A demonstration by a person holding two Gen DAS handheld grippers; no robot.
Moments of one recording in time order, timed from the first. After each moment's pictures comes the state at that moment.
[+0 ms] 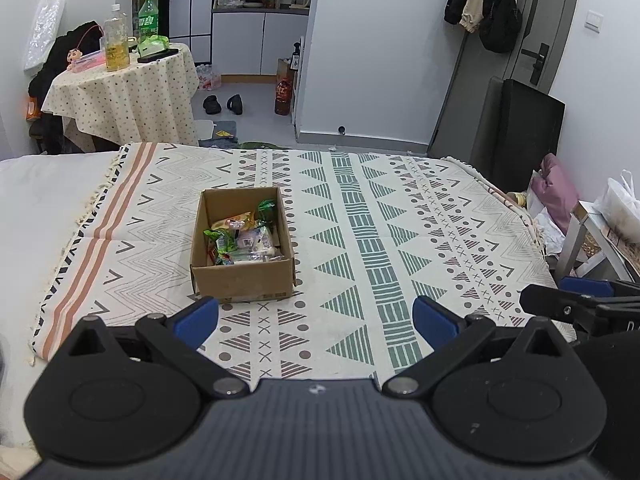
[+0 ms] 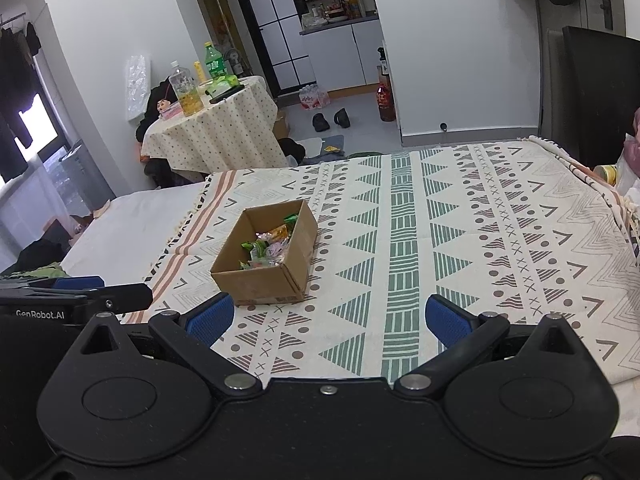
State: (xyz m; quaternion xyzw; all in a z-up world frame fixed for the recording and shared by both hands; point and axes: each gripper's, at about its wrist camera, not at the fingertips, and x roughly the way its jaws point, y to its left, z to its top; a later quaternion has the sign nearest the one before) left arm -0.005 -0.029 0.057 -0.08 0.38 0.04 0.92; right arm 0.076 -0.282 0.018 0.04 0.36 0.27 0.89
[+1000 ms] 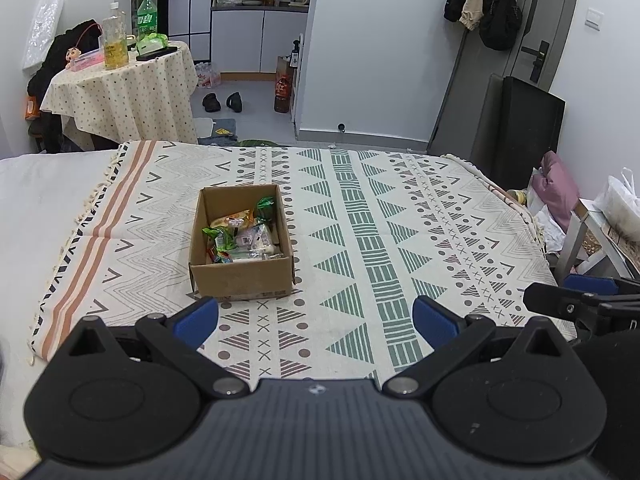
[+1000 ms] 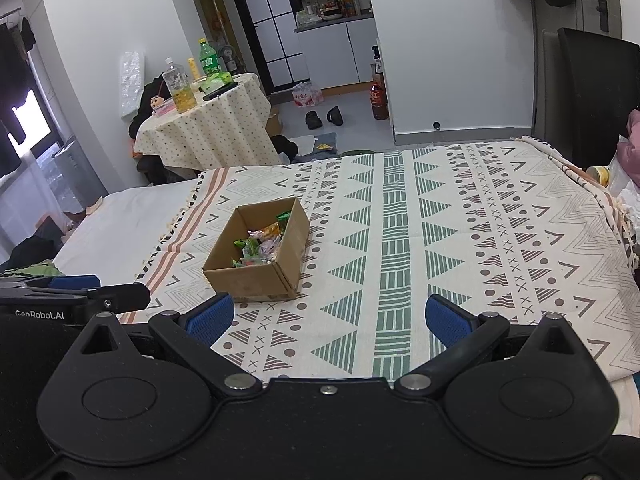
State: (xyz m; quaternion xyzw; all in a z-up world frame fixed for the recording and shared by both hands) left arm -0.002 -0.030 0.055 -0.08 0.38 0.04 0.92; right arm 0.078 -0.286 0.020 0.04 0.36 0.26 0.89
